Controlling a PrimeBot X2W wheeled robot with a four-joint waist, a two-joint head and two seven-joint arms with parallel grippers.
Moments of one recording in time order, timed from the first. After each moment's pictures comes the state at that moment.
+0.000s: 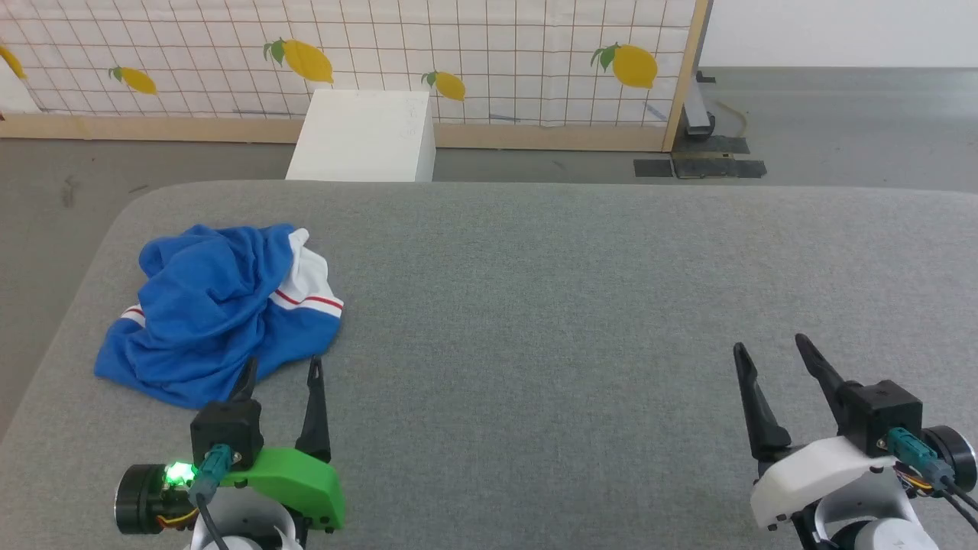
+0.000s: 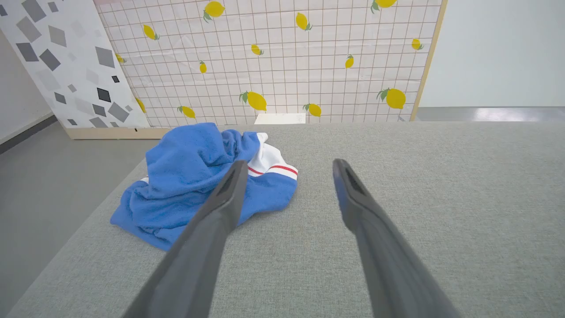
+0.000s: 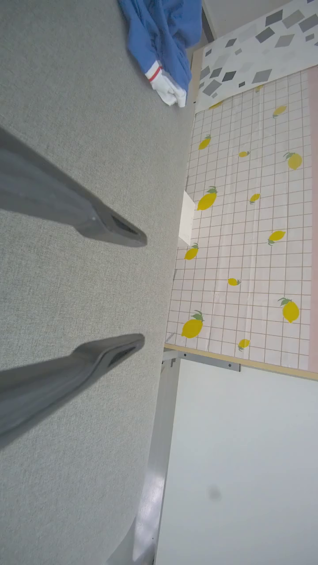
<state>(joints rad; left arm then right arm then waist) 0.02 0.05 -0.01 -0.01 -0.02 0.00 -0.02 0.02 -0.05 -0.03 0.01 0.03 0.13 -0.02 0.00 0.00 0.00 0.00</state>
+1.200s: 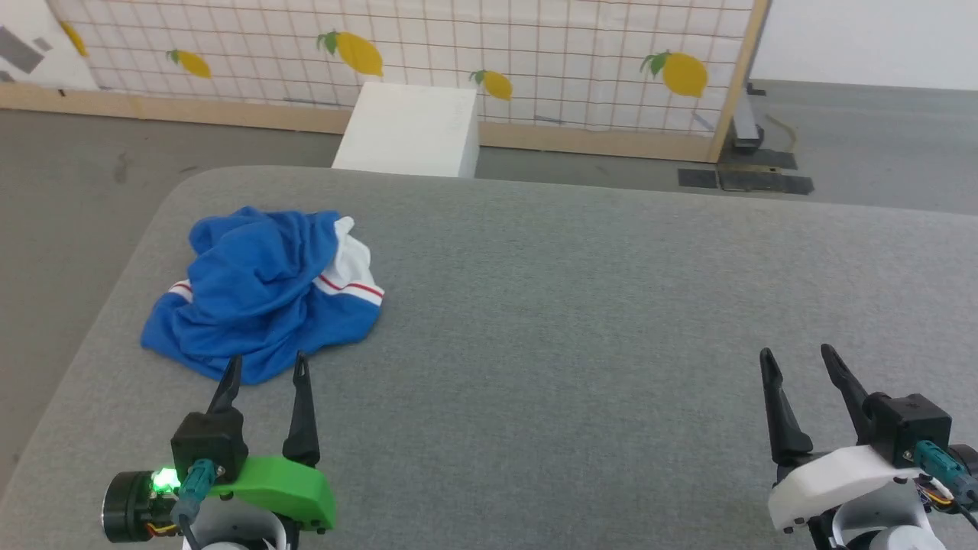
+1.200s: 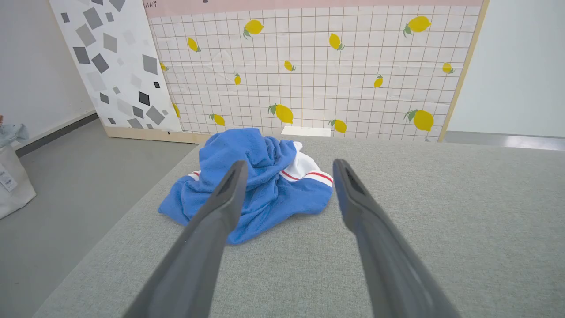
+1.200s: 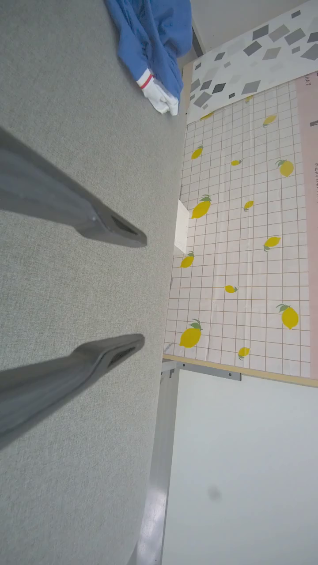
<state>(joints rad) 0.03 0.05 0.01 -0.02 -0.04 0.01 -0.09 0.02 -0.05 -0.08 0.08 0.06 0.13 -0.09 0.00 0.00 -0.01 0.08</state>
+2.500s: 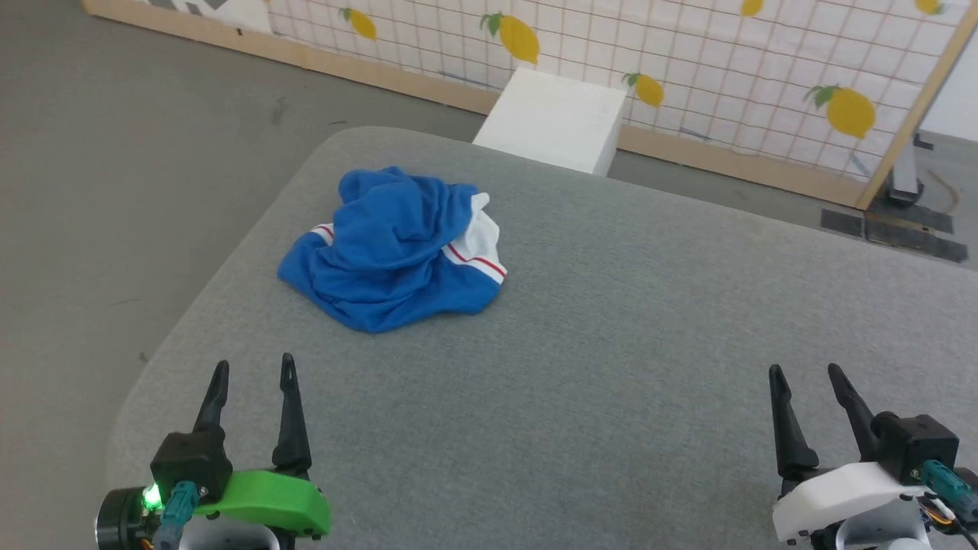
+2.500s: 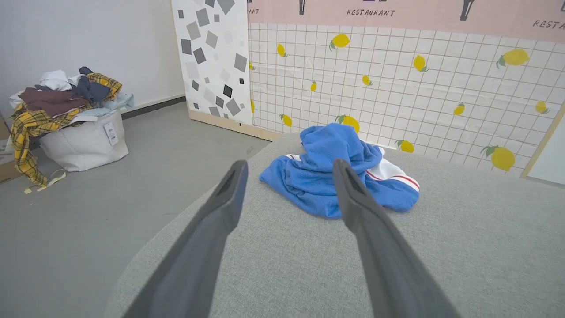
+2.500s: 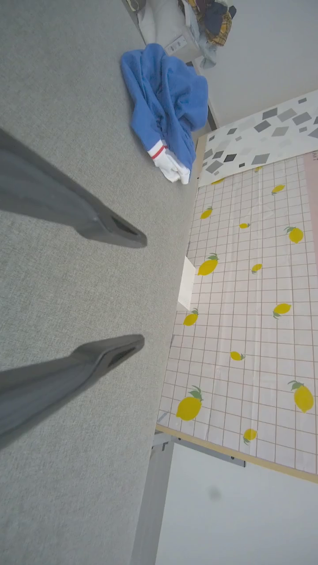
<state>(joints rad) 0.05 0.05 0.01 -0.02 -0.10 0.03 -0.17 0.02 -0.05 -0.11 0.18 0.10 0.13 -0.17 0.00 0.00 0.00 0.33</state>
